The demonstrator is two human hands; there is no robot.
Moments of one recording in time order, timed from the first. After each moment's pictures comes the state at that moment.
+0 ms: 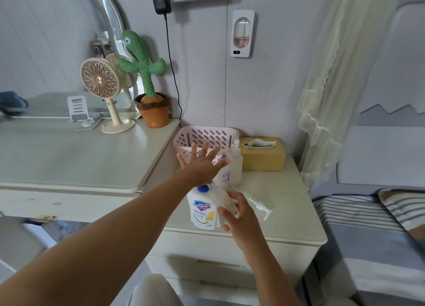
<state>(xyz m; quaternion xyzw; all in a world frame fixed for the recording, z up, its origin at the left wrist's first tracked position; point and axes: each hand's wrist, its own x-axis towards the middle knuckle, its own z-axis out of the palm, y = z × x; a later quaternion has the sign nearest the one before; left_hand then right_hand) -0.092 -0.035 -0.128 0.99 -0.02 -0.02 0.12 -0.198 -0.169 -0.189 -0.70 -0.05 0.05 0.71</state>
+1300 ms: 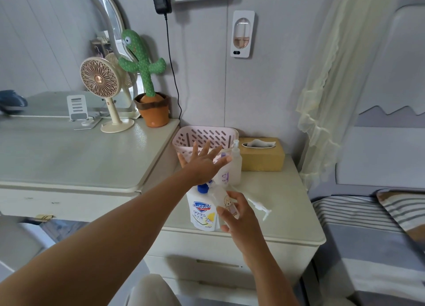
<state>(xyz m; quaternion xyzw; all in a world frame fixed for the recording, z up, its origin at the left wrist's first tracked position) -0.105 -0.040 -0.115 0.99 -0.05 -0.03 0.12 -0.202 -0.170 -0.187 -0.69 -0.05 0.05 0.72</state>
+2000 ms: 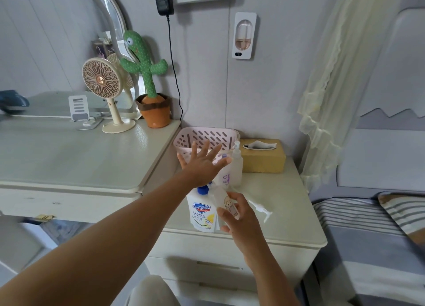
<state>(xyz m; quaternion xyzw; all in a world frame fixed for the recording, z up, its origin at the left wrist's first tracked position) -0.091 -0.033 -0.129 0.99 -0.02 0.00 0.12 -0.199 -0.170 -0.188 -0.70 -0.06 0.05 0.71</state>
